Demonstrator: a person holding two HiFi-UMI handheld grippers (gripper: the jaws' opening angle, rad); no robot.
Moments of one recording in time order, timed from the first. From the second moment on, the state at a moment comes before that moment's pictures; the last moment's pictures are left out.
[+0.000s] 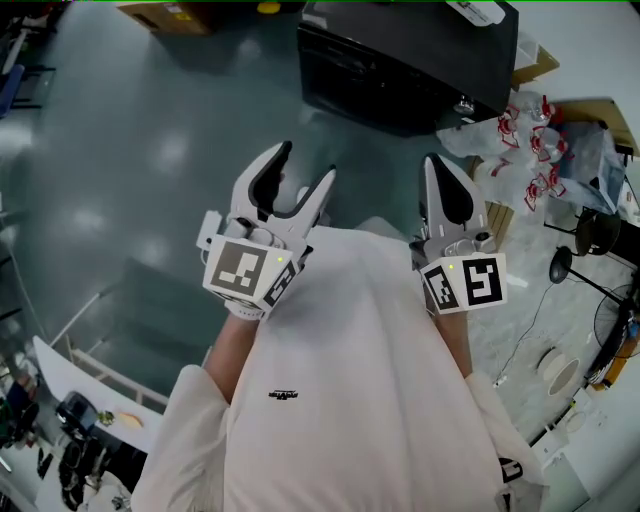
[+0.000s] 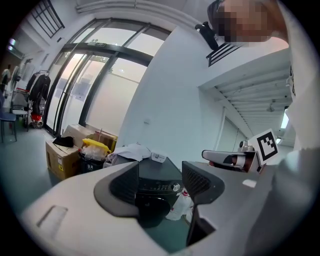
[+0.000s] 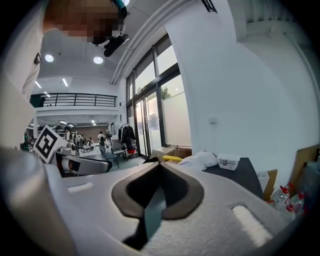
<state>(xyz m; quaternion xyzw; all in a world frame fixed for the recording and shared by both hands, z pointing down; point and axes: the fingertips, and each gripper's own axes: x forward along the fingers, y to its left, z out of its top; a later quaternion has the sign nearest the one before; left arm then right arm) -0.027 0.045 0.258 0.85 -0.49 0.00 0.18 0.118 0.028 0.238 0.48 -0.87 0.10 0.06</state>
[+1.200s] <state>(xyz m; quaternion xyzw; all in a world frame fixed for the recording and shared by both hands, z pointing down) 0.003 -0.140 0.292 0.79 -0.56 0.00 0.27 0.117 -0.194 0.254 0.34 -0.93 0.14 0.06</state>
